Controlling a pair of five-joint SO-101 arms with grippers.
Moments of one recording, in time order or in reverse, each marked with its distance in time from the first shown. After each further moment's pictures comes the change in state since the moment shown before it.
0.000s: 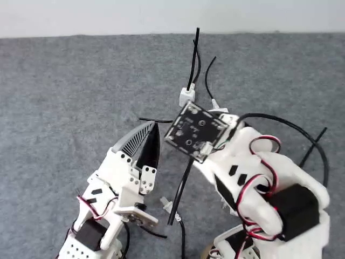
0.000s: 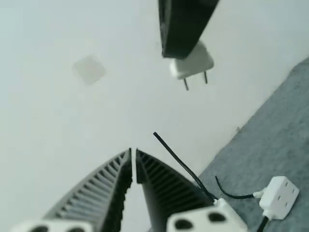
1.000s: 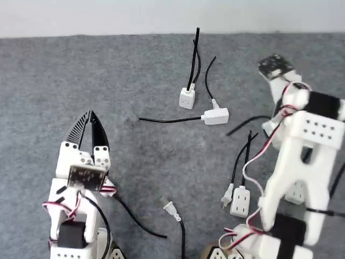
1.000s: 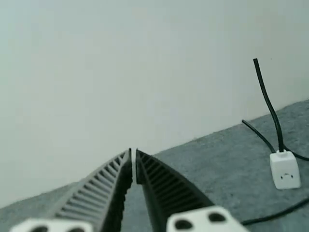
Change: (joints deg) left arm -27.7 1.7 -9.8 19.3 21.4; right arm 44.9 36.0 -0.9 5.7 7.8
